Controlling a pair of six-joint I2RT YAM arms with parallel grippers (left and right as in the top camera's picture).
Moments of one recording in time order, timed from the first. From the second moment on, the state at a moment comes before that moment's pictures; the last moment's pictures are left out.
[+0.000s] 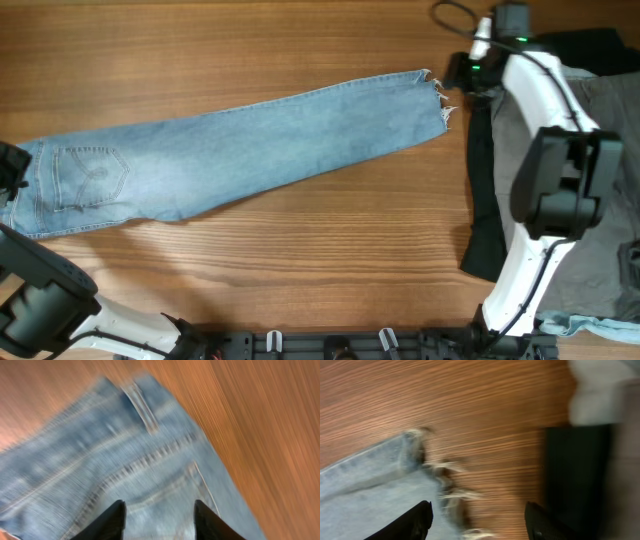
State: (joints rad) left arm 0.83 1.86 1.41 -0.64 0.19 -0.35; right arm -0.09 2.22 1.77 -0.75 -0.18 0.17
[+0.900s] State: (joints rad) left arm 0.79 1.41 1.41 -0.98 0.38 -0.12; right arm -0.09 2.37 1.82 -0.78 -0.59 -0.09
